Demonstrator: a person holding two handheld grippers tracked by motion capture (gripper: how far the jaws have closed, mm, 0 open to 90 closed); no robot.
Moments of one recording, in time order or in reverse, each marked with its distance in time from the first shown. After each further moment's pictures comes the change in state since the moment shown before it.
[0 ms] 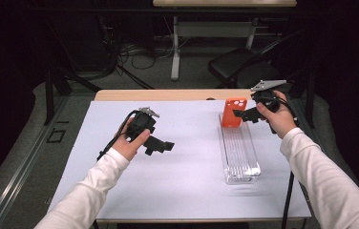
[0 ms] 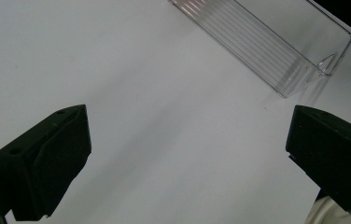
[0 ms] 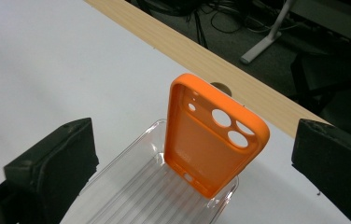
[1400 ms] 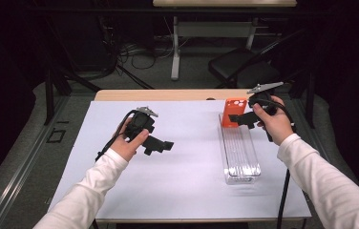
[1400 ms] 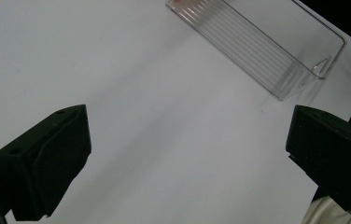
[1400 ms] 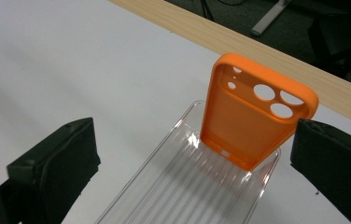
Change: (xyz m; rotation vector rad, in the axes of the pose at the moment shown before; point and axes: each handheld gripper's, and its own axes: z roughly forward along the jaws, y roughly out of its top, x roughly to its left) left arm -0.002 0.000 -0.005 -0.022 -0.010 -0.004; right arm 0.030 0.006 -0.012 0.081 0.023 0.127
